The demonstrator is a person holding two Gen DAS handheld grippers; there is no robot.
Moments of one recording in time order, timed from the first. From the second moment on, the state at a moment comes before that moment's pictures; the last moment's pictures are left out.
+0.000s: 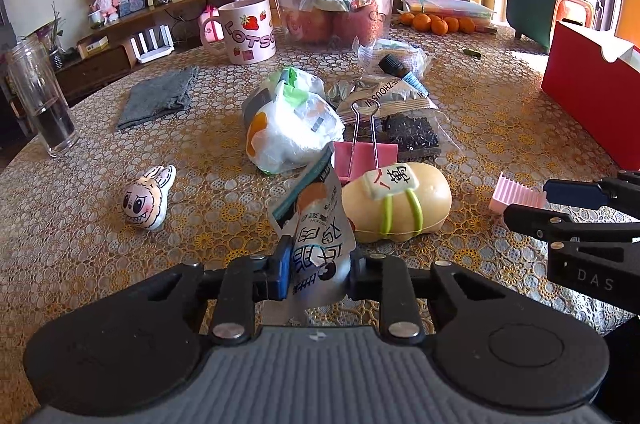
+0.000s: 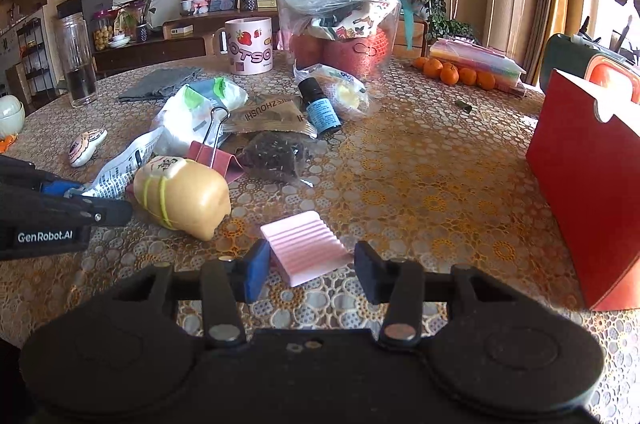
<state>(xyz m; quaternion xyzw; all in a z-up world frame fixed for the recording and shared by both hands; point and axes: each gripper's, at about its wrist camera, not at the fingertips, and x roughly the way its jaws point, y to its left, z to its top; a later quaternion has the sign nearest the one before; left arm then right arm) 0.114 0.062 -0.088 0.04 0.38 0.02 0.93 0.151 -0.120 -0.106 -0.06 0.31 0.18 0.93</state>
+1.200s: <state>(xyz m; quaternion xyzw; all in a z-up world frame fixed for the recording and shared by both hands) 0.084 -0.112 0.004 0.08 0.28 -0.12 0.95 0.088 -0.279 -0.026 0.02 0.24 0.11 0.96</state>
